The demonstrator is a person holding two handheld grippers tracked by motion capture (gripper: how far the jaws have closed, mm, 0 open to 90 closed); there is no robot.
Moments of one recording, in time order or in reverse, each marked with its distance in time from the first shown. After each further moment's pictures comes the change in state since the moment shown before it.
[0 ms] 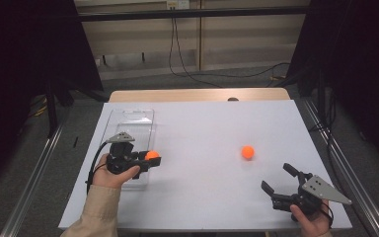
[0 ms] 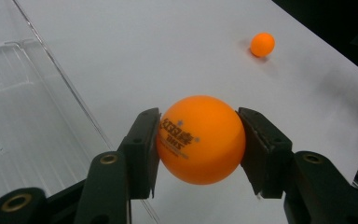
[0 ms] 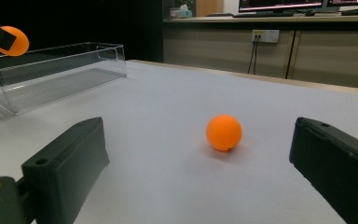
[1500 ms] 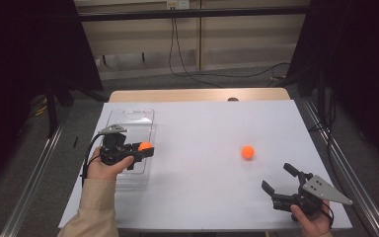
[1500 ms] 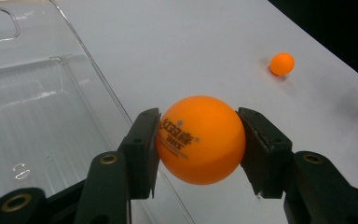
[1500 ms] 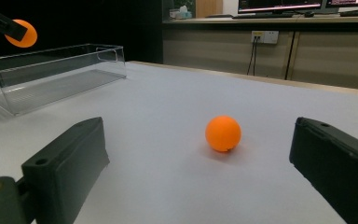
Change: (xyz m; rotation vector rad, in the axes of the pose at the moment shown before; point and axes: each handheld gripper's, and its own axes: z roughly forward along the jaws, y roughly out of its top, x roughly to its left) left arm 0.020 0.013 -0.008 -0.034 0.050 -0.034; right arm 0.000 0.000 -0.001 -0.006 -0.001 0.002
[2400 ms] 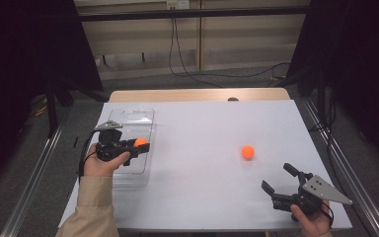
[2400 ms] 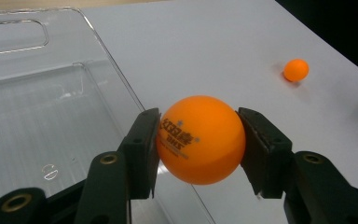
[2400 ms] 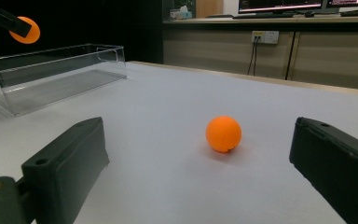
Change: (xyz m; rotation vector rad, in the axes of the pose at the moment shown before) left arm 0.010 0.006 -0.004 -0.003 0.040 0.001; right arm 0.000 0.000 0.000 0.001 0.003 -0.002
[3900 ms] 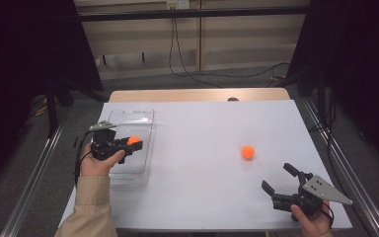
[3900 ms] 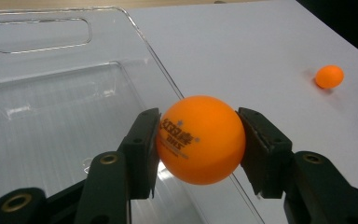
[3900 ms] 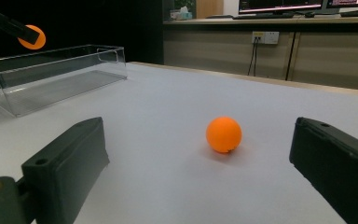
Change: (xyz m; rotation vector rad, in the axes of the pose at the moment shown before) left arm 0.022 -0.007 0.000 -0.030 0.073 -0.032; right arm 0.000 0.000 0.000 -0.004 0.000 0.004
